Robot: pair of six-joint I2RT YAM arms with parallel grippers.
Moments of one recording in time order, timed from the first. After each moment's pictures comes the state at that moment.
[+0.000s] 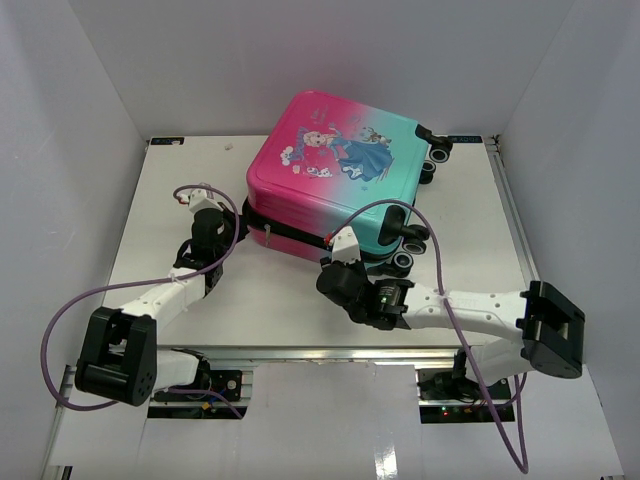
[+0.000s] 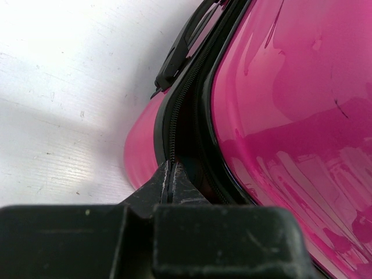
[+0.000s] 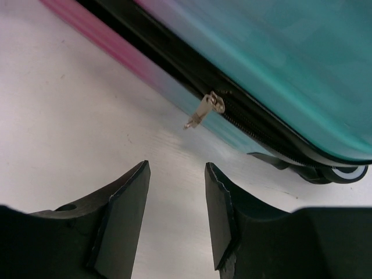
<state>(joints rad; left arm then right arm) -0.25 1.26 0.58 0.34 -0.15 -0.67 1.24 1.37 0.88 -0.26 0.78 0.50</state>
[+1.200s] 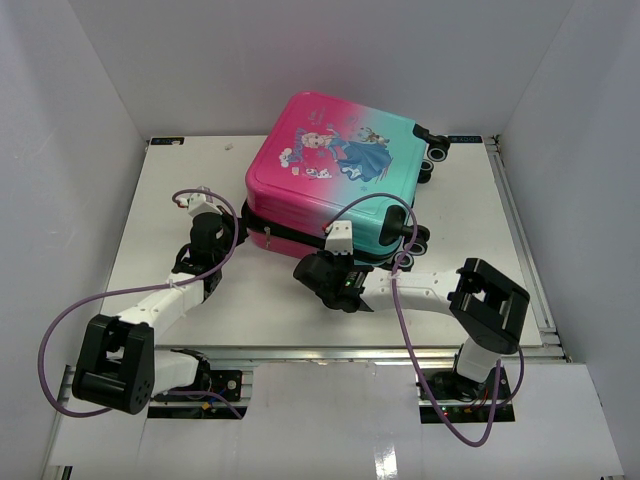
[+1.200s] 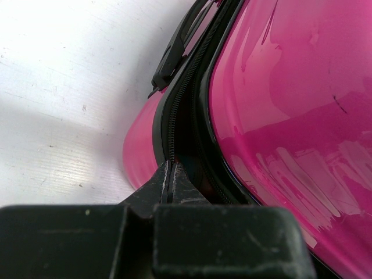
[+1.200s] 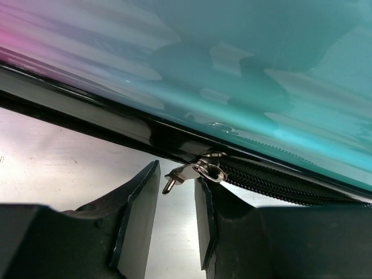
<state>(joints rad) -0.26 1.22 0.55 0.34 -0.15 -0.67 1.16 1.69 1.03 -0.26 0.96 0.76</state>
